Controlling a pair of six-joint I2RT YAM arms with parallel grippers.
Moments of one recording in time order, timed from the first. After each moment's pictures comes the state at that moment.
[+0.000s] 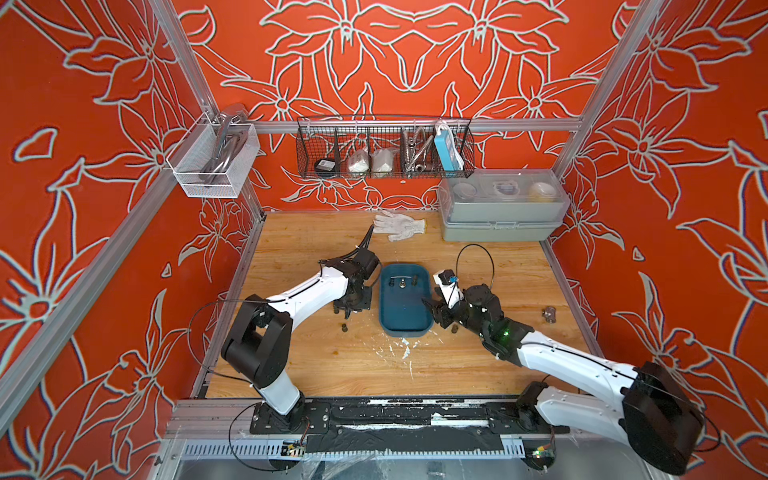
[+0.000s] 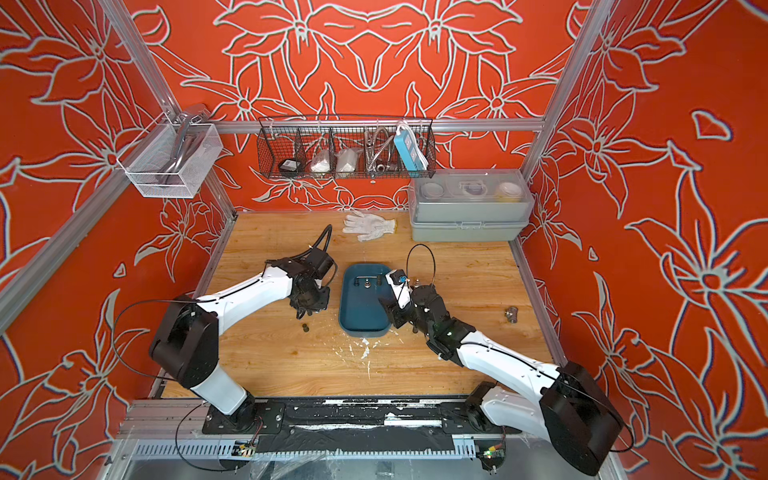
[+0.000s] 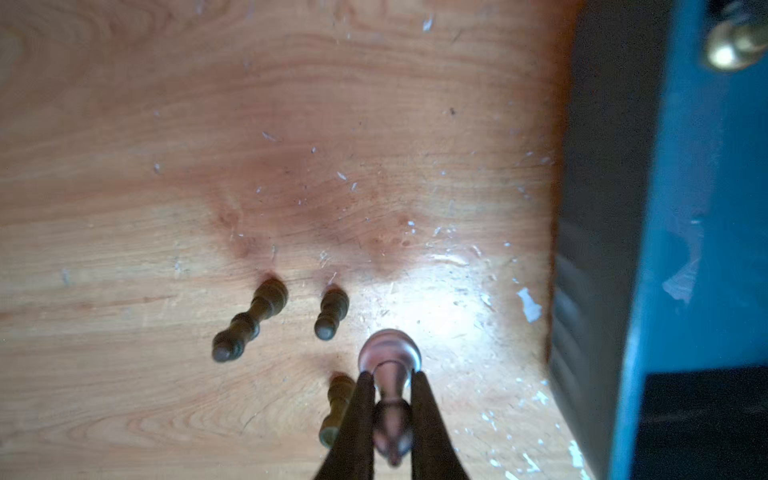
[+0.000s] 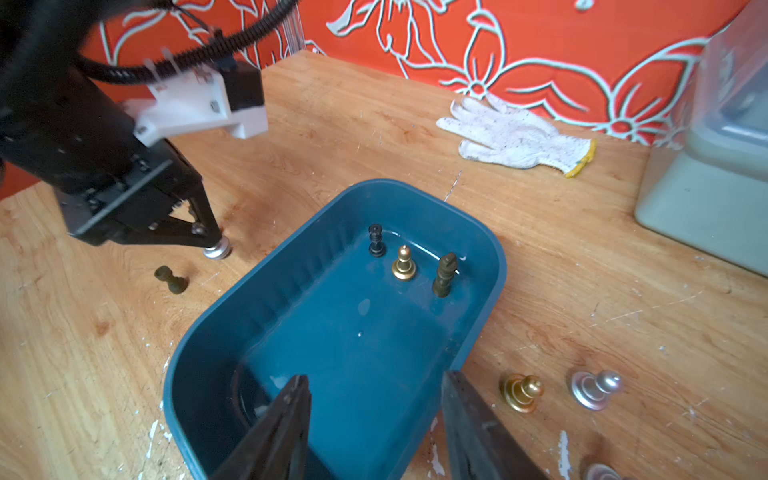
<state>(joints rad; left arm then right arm) -0.50 1.62 1.20 -0.90 -0.12 -0.44 0.74 1.09 0.49 0.21 0.00 0.06</state>
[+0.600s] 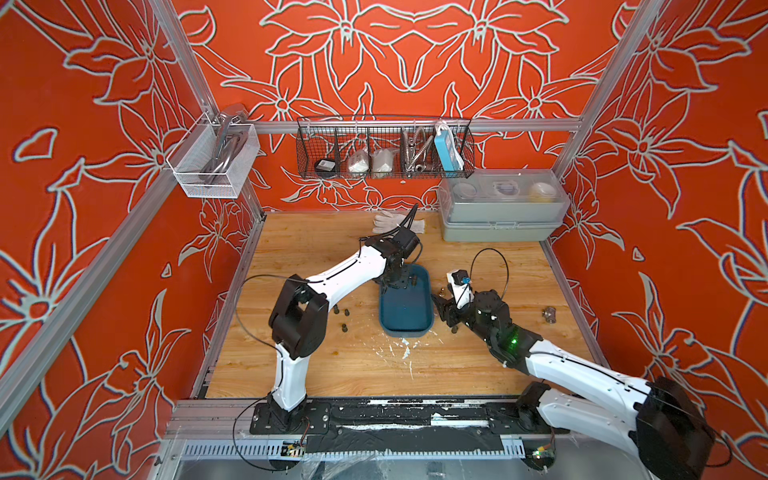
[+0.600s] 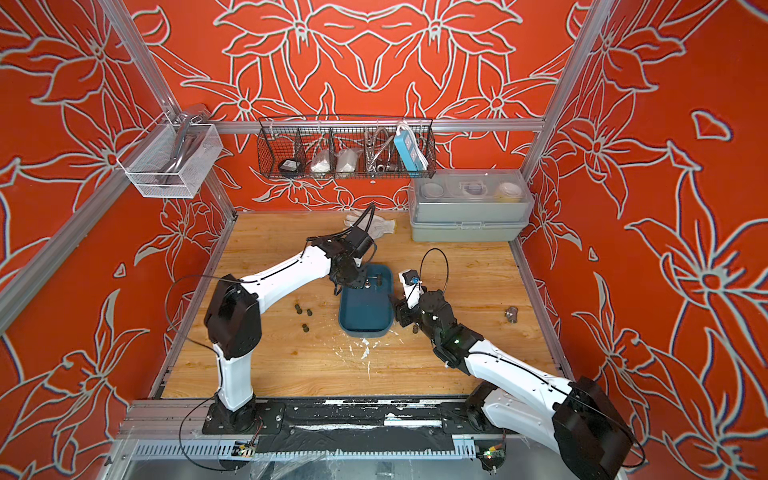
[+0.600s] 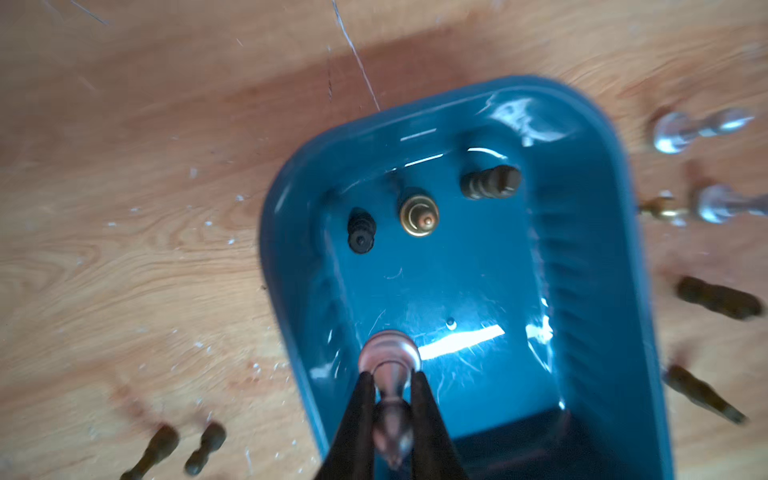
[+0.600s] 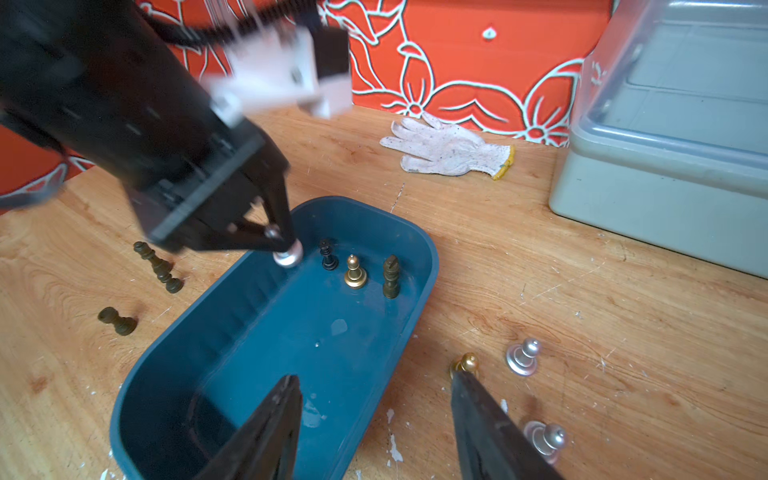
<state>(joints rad) -0.63 2.00 1.68 -0.96 -0.11 -0.39 0.74 1.02 0.44 0.23 0.15 0.11</state>
